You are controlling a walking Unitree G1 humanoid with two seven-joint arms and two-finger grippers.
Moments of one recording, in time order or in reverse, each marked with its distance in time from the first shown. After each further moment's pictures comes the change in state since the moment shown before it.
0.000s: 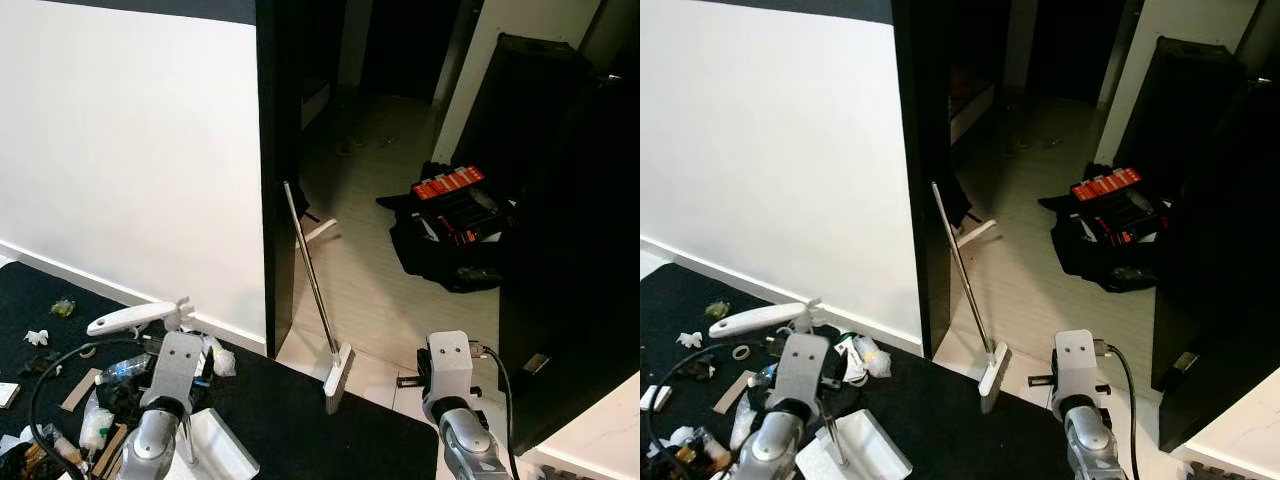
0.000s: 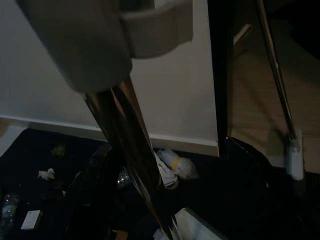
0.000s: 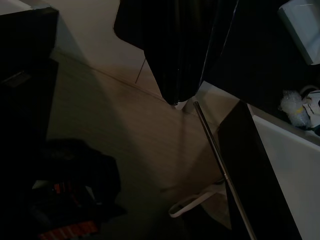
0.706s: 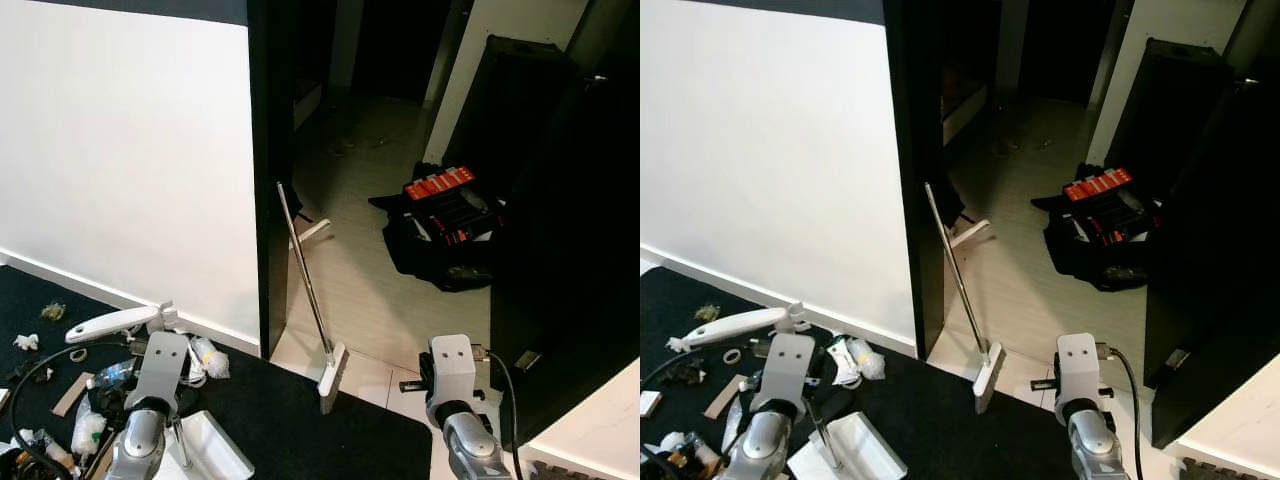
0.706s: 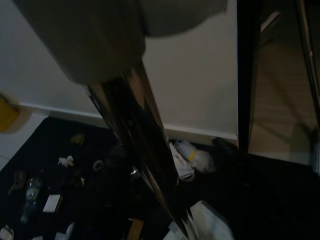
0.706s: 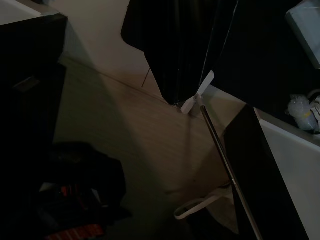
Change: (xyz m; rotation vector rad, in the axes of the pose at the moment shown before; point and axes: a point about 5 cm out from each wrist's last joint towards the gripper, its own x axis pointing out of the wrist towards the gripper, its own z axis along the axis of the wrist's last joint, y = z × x) left arm 0.000 0.016 -0.013 0.022 0.062 0.104; right arm -0.003 -0.004 -0.004 -0.014 0.009 0.010
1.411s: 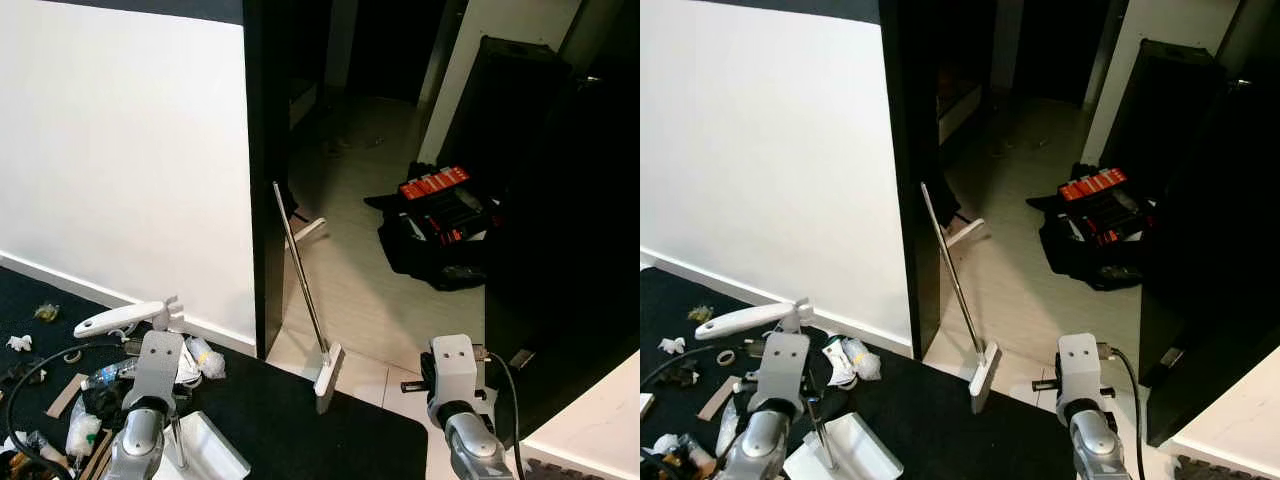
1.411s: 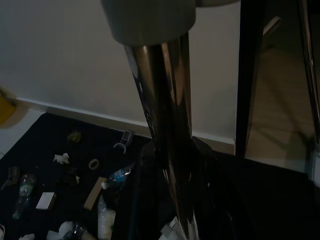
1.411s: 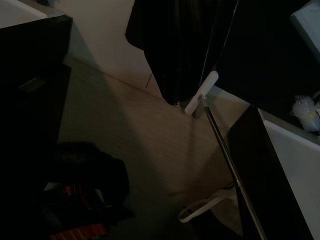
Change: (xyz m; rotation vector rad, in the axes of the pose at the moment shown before) left arm 0.002 0.003 0.005 -0.032 -0.027 0.021; right arm 0.000 -0.002 0.000 -0.005 -0.002 0.001
